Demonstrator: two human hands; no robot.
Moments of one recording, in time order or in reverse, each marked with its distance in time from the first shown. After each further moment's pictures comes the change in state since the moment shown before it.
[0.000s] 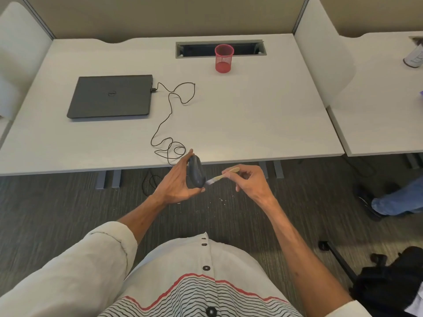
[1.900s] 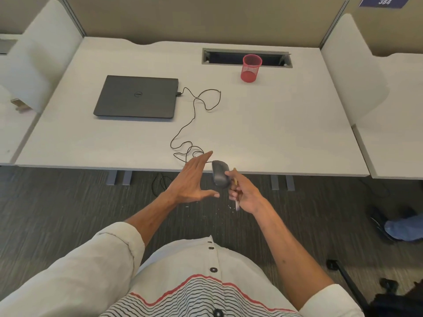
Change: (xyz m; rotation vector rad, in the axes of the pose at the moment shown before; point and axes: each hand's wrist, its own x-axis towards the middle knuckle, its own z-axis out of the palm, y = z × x) left_hand 0.010 -0.038 -0.028 0.106 0.059 0.104; right_hand 0.051 -0.018 0.094 0.632 -0.059 0.714
